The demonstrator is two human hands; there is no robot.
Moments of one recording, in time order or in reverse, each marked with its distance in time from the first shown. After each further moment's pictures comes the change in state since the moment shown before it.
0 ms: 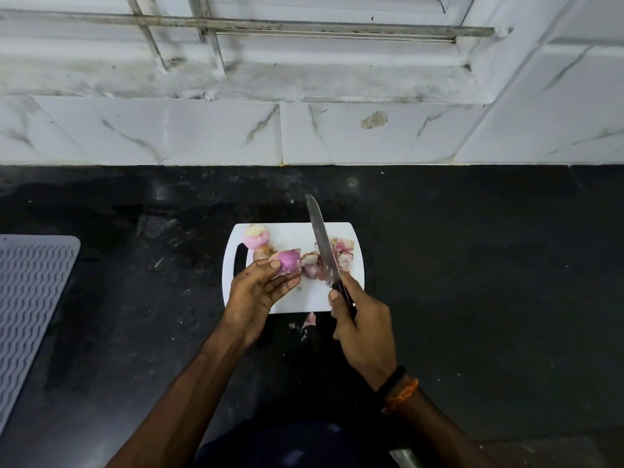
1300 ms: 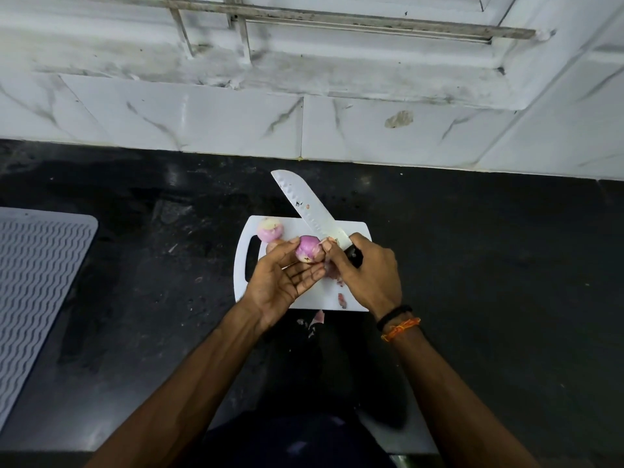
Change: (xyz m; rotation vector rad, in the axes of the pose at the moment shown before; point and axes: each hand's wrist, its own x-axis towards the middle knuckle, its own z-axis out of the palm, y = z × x) left_hand 0.001 0.017 0.031 -0.140 0.027 -0.180; right_hand 0.085 -0.006 0.001 -0.175 -0.062 -0.018
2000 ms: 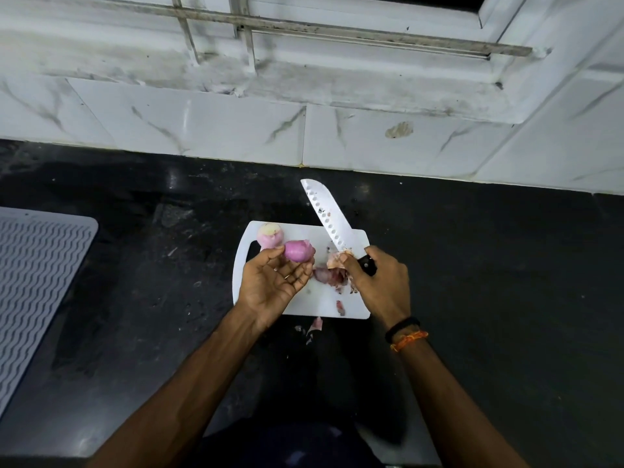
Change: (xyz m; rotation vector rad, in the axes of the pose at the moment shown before) left_hand 0.009 0.002 -0.011 -0.247 0.060 -0.021; right_hand -0.001 0.020 -0.006 0.038 0.027 0.146
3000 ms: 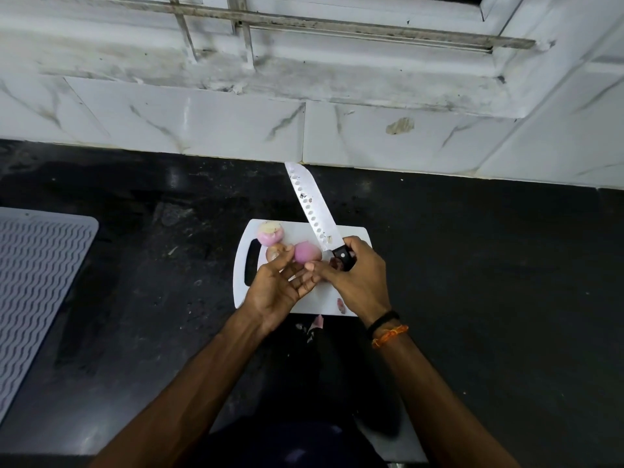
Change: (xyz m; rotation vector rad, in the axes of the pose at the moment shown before) left_hand 0.004 -0.011 -0.003 0.200 -0.032 0.030; right_hand -0.004 -0.024 0.020 0.281 -0.095 -0.038
